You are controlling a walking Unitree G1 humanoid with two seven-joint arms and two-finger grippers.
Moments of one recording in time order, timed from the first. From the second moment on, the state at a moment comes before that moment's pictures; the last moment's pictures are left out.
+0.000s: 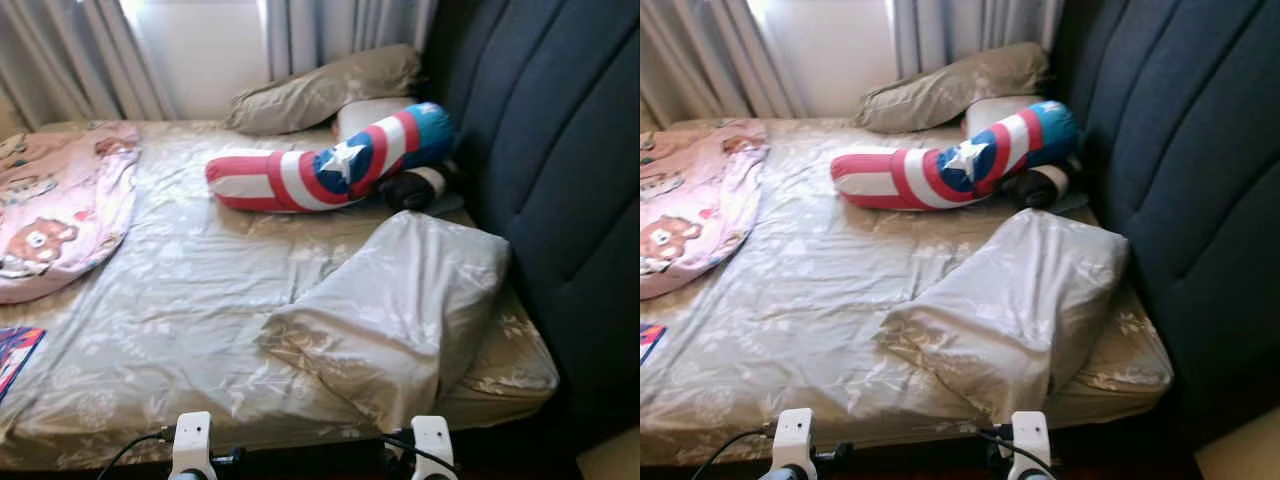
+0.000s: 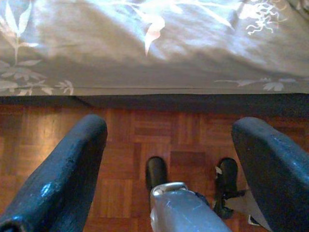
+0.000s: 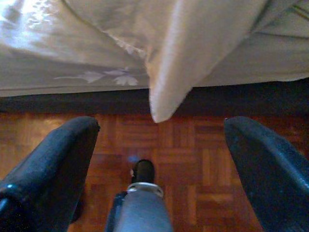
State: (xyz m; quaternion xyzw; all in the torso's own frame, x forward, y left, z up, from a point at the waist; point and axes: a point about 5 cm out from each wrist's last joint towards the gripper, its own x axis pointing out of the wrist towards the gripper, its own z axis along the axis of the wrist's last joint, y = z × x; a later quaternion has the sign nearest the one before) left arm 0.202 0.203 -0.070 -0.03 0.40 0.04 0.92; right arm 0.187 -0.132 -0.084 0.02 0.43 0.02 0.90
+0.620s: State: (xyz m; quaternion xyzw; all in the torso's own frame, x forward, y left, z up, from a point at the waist) left arm 0.203 0.203 -0.069 -0.03 0.39 0.04 0.92; right arm 0.187 -0.134 -0.084 0.01 0.43 0.01 0.90
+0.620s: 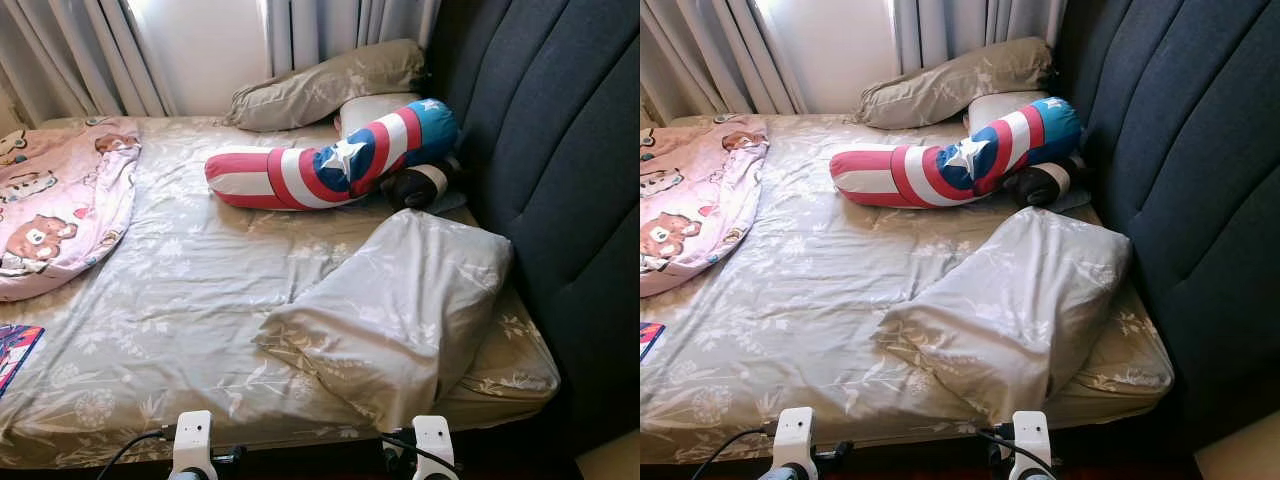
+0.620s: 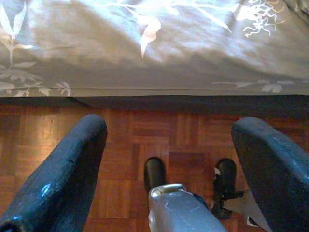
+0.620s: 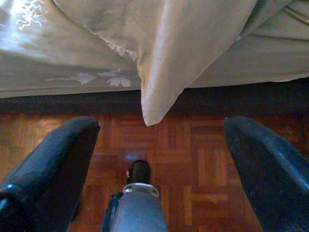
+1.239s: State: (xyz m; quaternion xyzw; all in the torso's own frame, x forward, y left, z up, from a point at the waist) left arm 0.207 0.203 -0.066 -0.03 0.38 0.04 0.92; right arm 0.188 -0.134 -0.083 0.01 0.43 0.01 0.90
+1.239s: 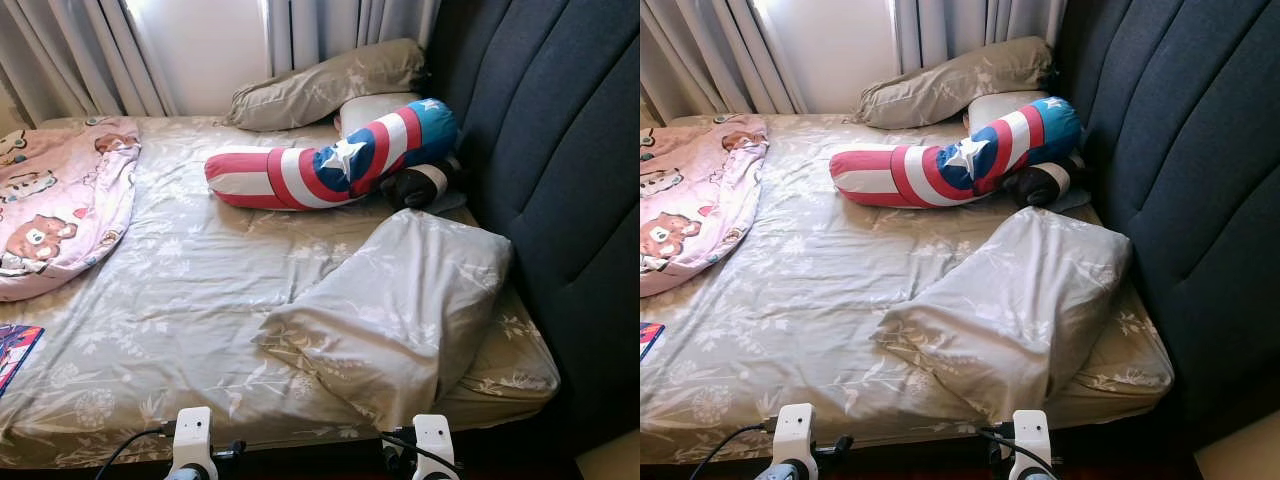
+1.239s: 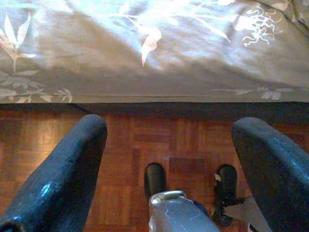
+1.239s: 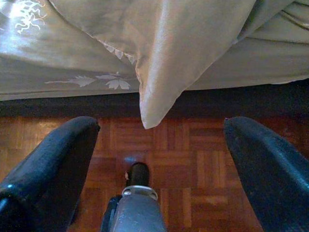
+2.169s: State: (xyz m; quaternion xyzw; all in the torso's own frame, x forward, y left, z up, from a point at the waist) left arm 0.217 0.192 -0.061 -0.04 0.36 0.02 0.93; right arm 0.190 -0.142 -0.082 0.01 0.42 0.00 0.91
